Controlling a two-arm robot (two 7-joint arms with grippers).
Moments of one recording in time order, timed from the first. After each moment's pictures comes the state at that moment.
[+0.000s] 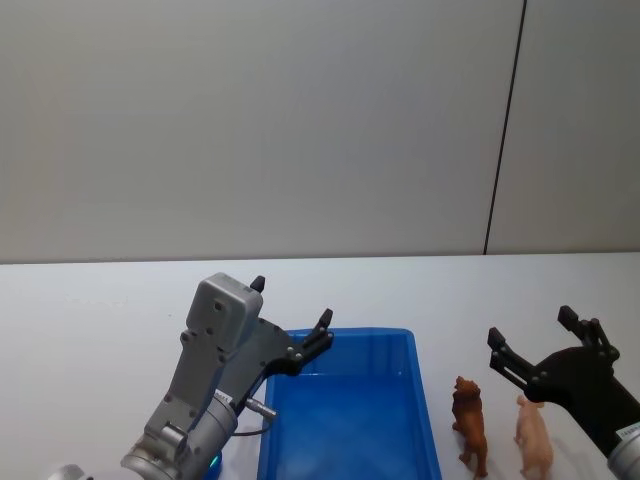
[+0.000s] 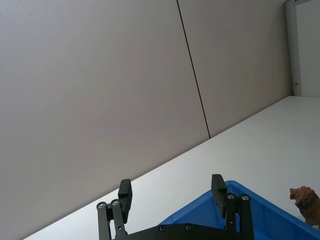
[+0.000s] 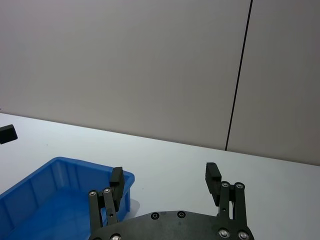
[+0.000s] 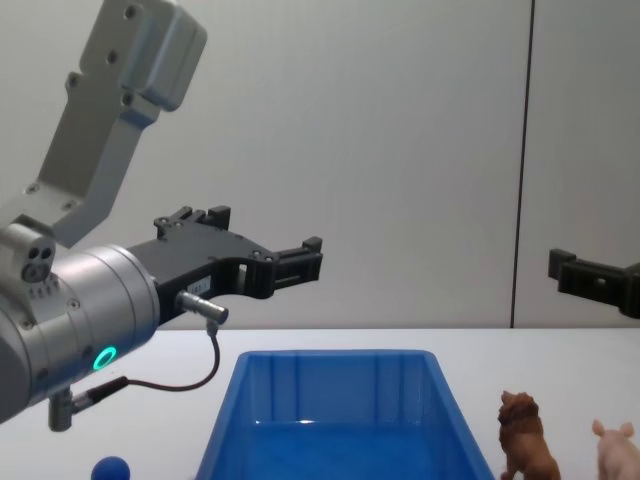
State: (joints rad) left arm -0.24 0.38 0.45 -1.63 -0.20 0.01 -0.01; right arm -0.01 0.34 -0.23 -1.77 0.29 0.03 0.07
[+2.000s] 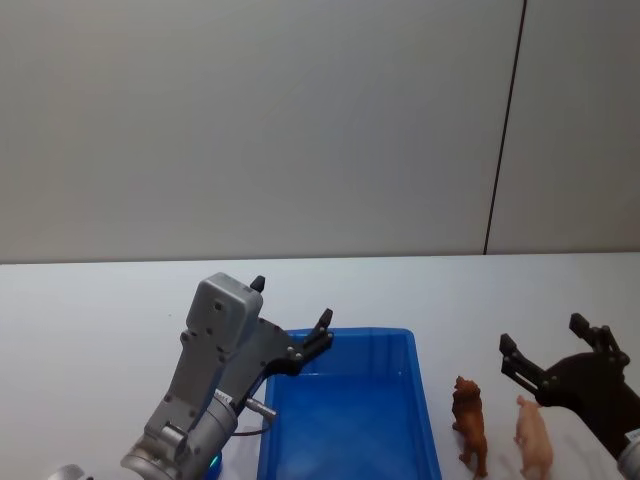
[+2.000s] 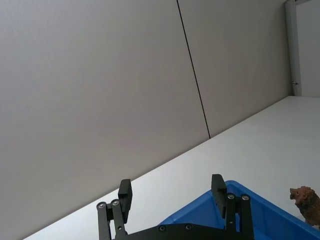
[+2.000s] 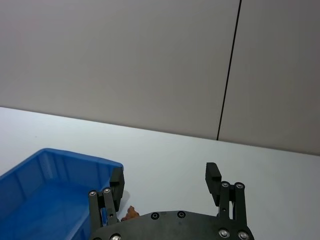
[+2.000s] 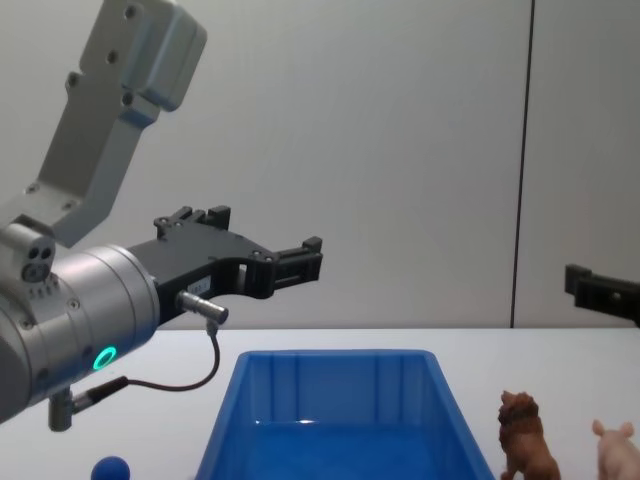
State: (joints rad) left arm -0.24 0.38 0.45 -1.63 -0.20 0.01 -0.01; right arm -0.02 0.35 -0.21 -1.76 0.29 0.06 0.06
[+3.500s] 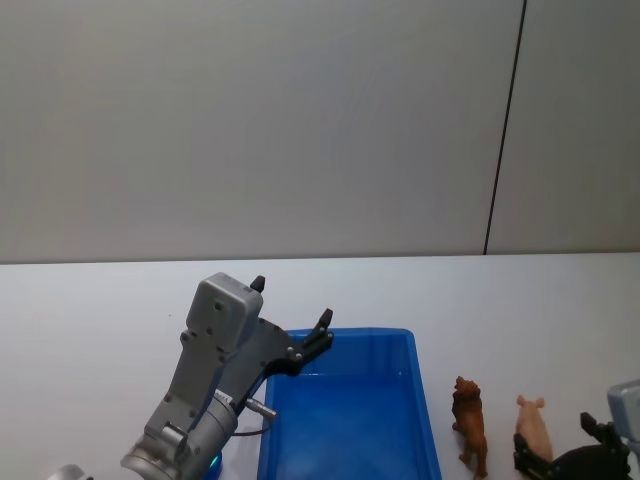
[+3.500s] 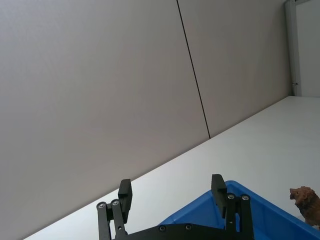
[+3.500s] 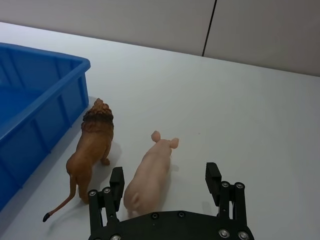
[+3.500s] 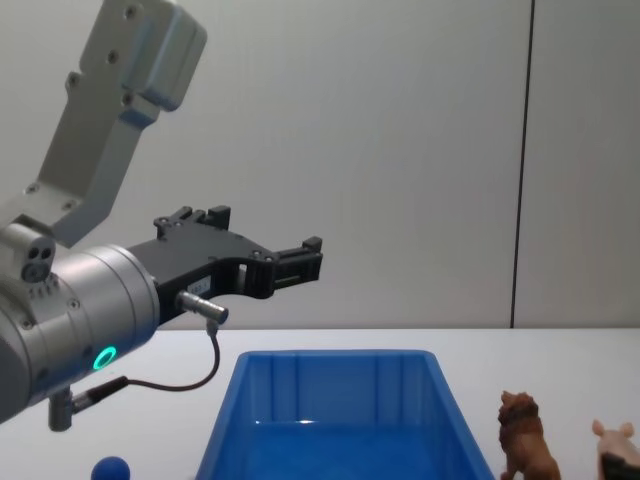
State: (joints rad) left arm -0.24 0.38 0.45 -1.63 -0.20 0.01 -0.01; right arm -0.07 0.33 -0.23 -1.65 0.20 0.19 -0.01
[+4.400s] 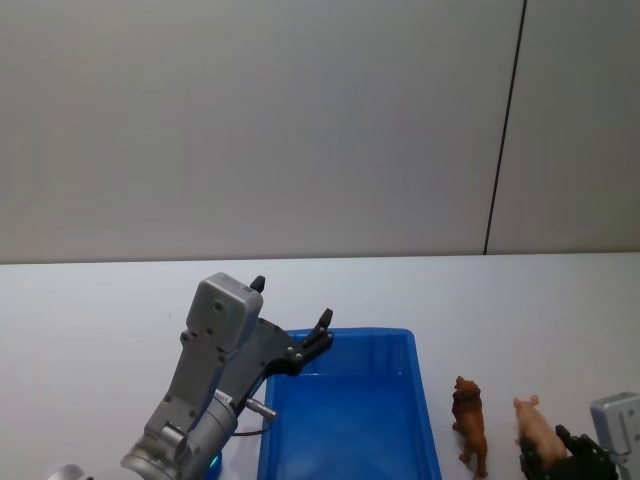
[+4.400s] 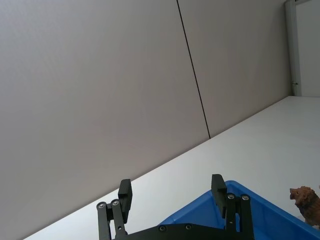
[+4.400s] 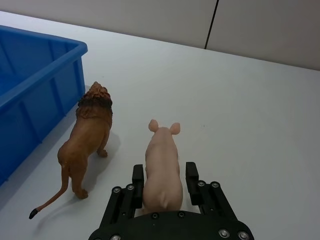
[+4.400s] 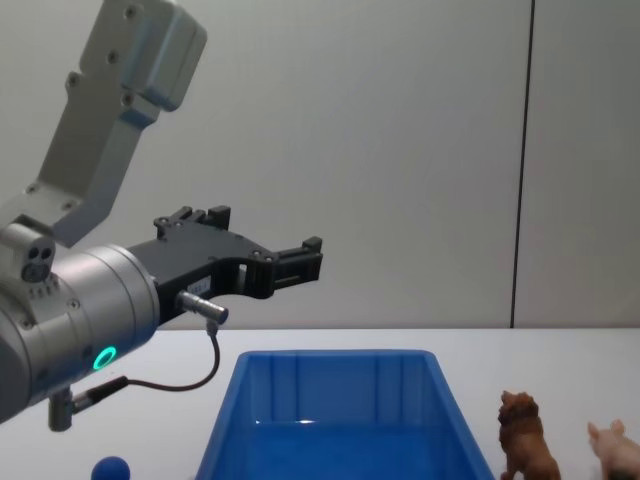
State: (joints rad) left arm -0.24 0.38 0.45 -1.63 -0.20 0.01 -0.01; right arm -0.04 0.29 -0.24 -1.54 0.15 0.12 0.00
